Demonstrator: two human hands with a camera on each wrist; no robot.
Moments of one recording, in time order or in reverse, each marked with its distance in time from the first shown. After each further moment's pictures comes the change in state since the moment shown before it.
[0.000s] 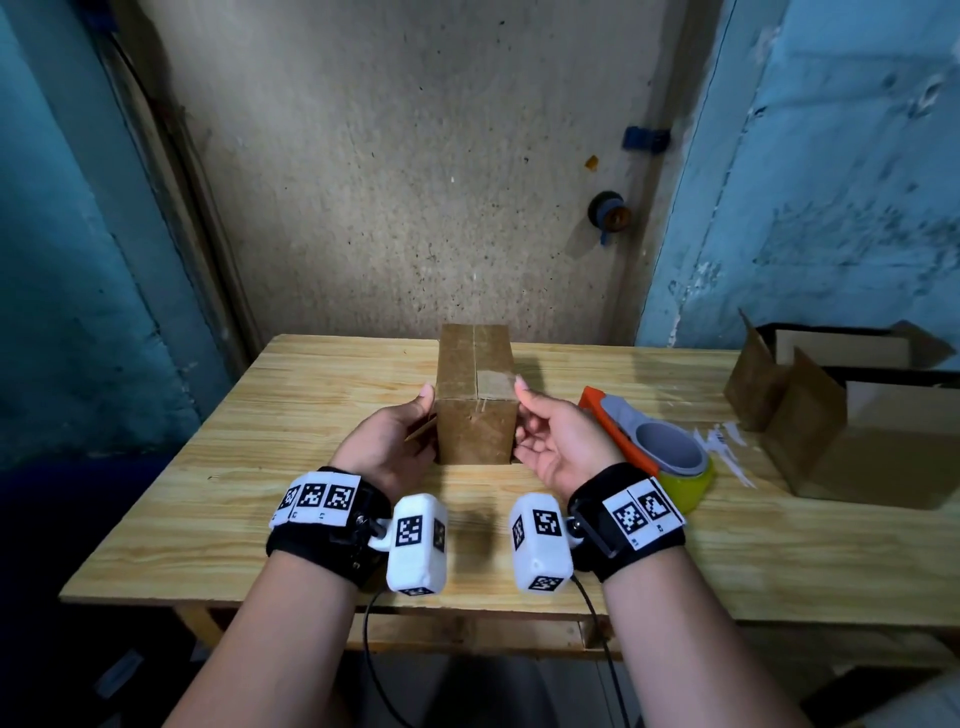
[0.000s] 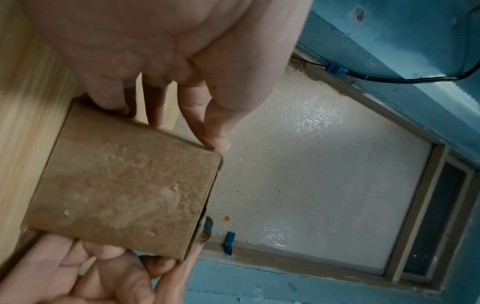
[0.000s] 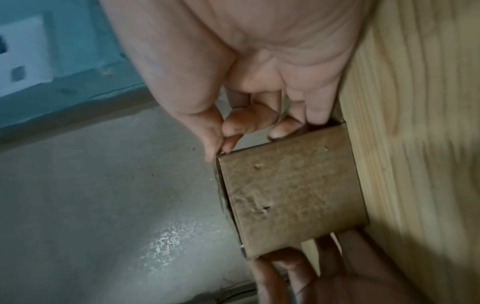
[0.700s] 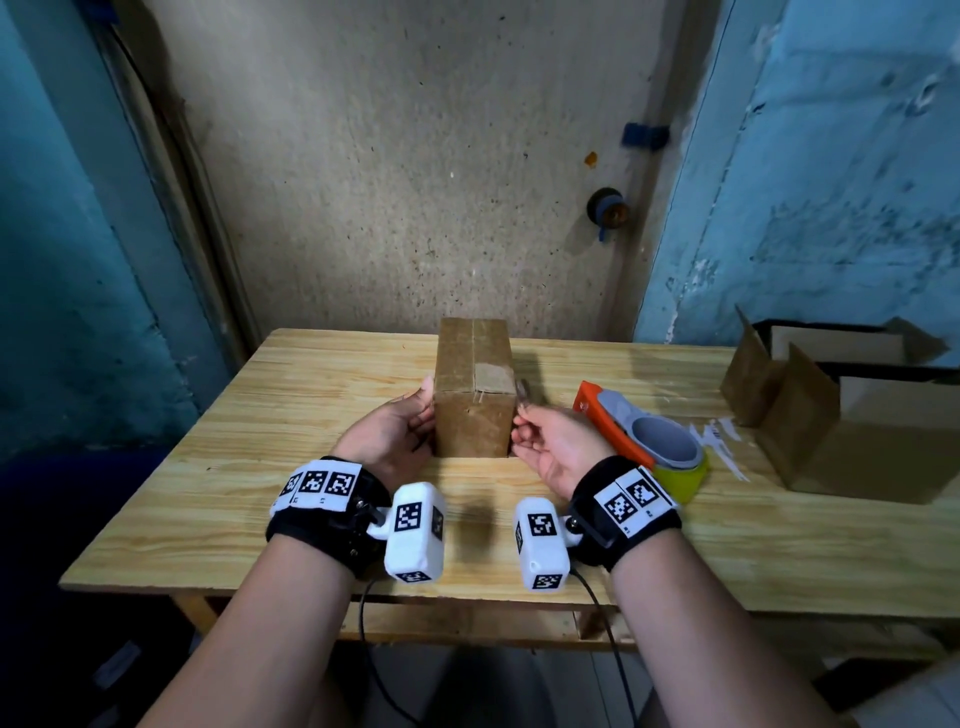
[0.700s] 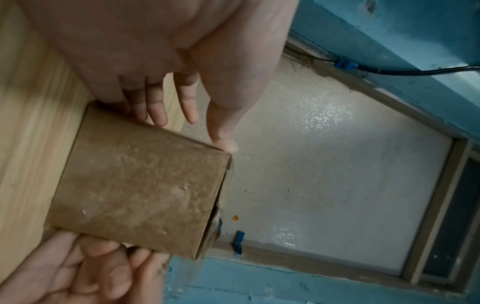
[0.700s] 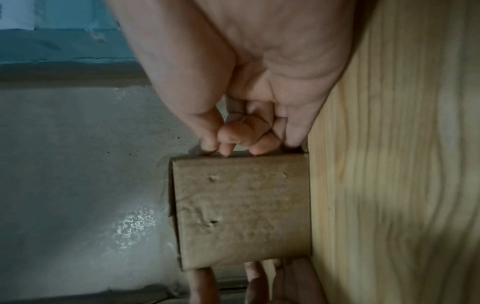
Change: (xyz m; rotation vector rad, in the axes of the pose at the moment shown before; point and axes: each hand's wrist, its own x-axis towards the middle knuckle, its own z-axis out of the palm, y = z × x) left_hand 0.019 -0.009 -0.010 0.179 -0.028 0.055; right_hand -0.003 0.003 -0.007 -0.113 0.024 0.035
